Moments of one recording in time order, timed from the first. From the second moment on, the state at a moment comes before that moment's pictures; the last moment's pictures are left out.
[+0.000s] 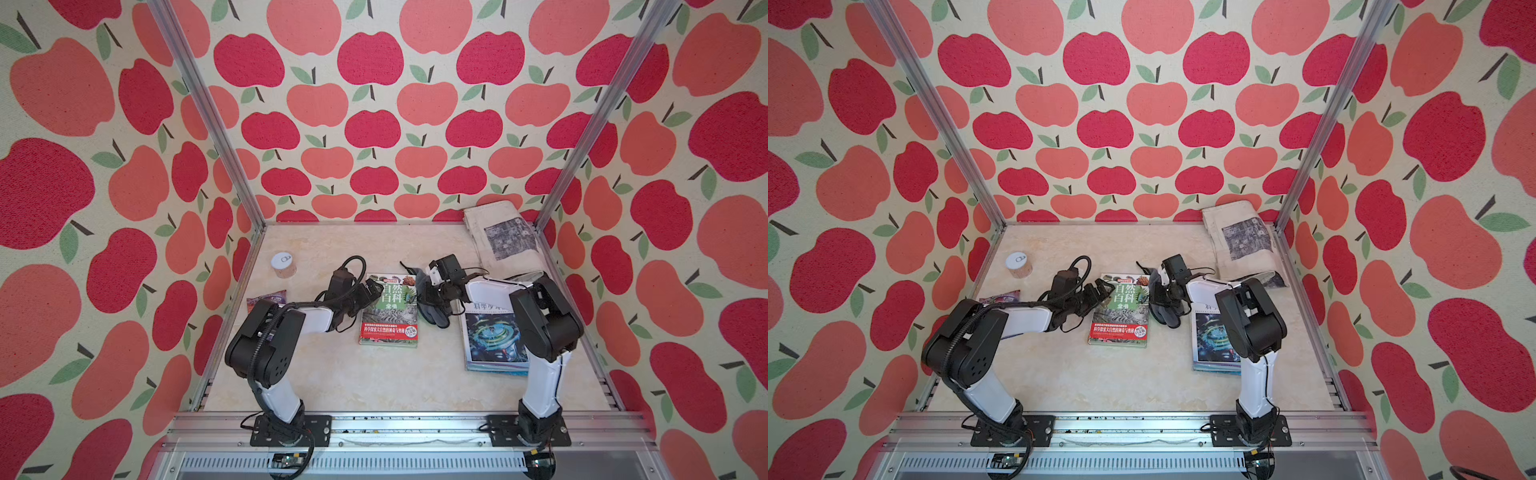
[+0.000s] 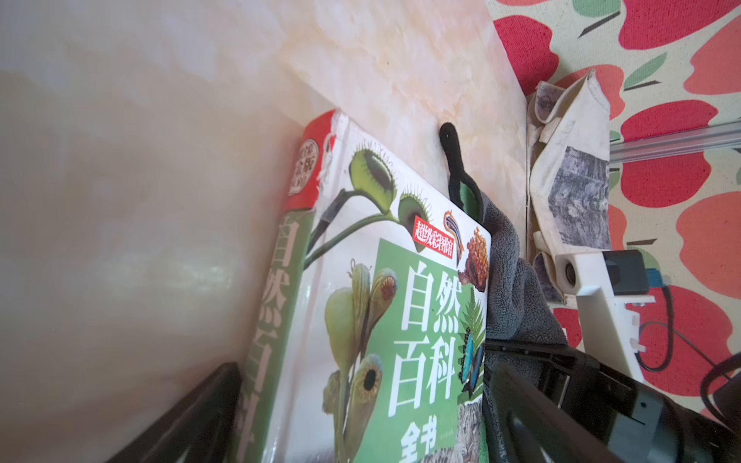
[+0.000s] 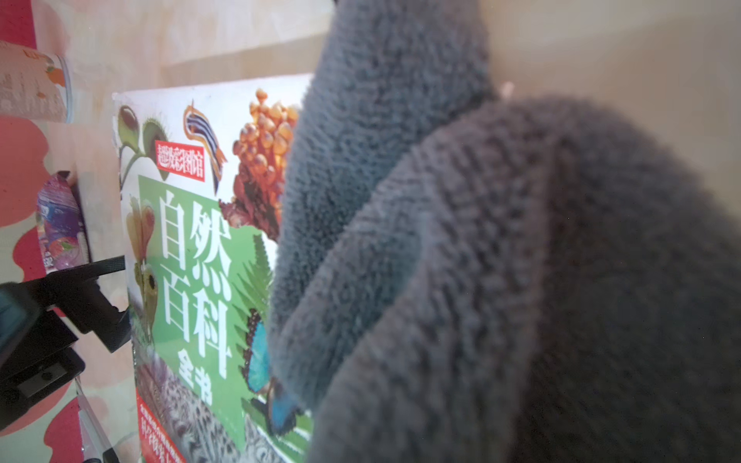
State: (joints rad) left arm -0.41 1.69 0.69 0.34 0.29 -0.93; right arm 0.57 1.91 1.14 -0.26 -0.35 0.53
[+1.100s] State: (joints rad) left arm -0.39 1.37 0.33 0.54 0.43 -1.13; right arm 0.84 2.00 1.34 -0.36 -0.42 0.51
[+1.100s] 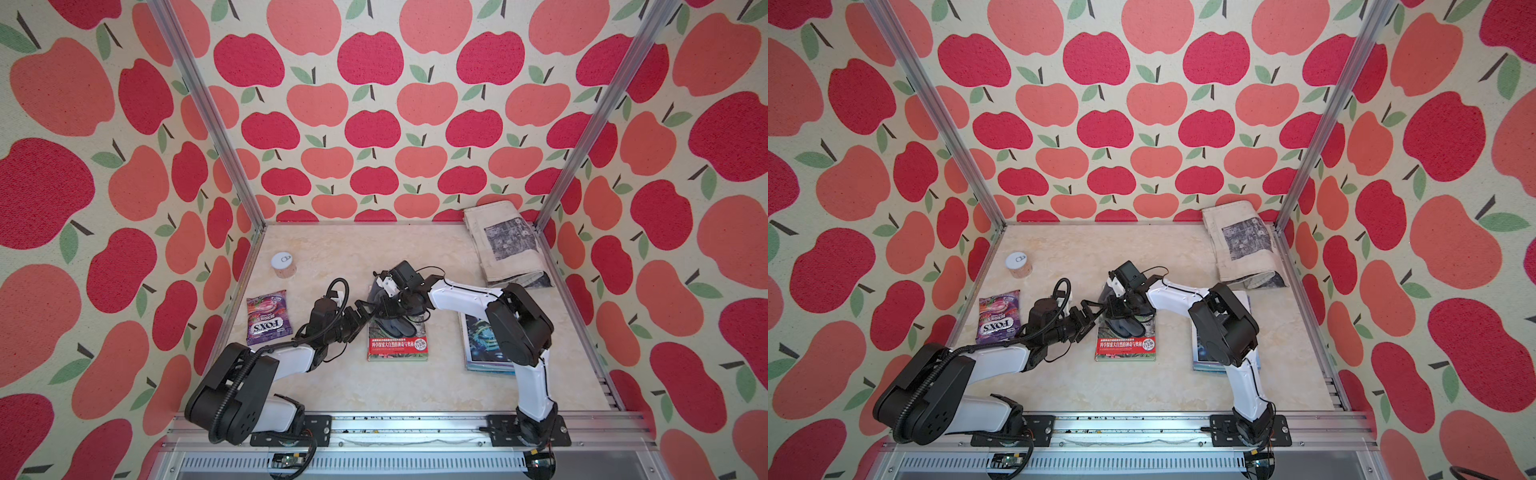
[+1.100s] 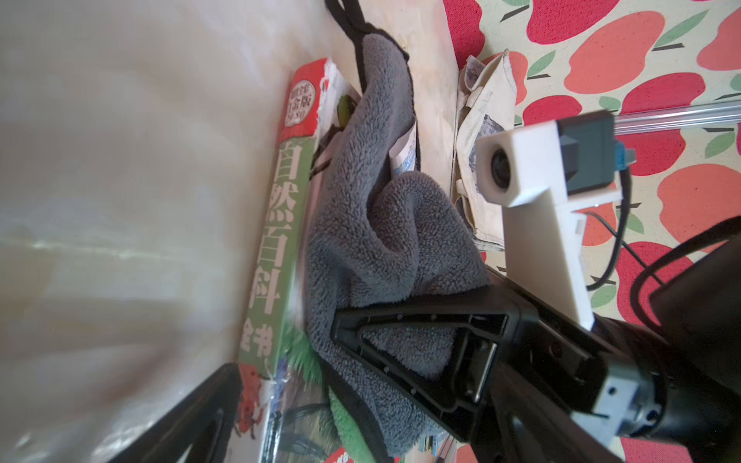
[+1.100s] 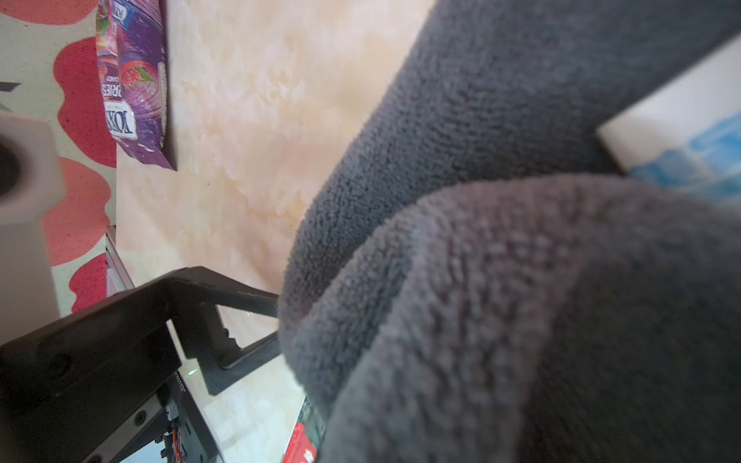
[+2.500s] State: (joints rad) left arm -0.43 1.41 0.34 0.60 0.40 -1.16; right arm 0.66 1.89 1.21 -0.37 -0.37 0.55
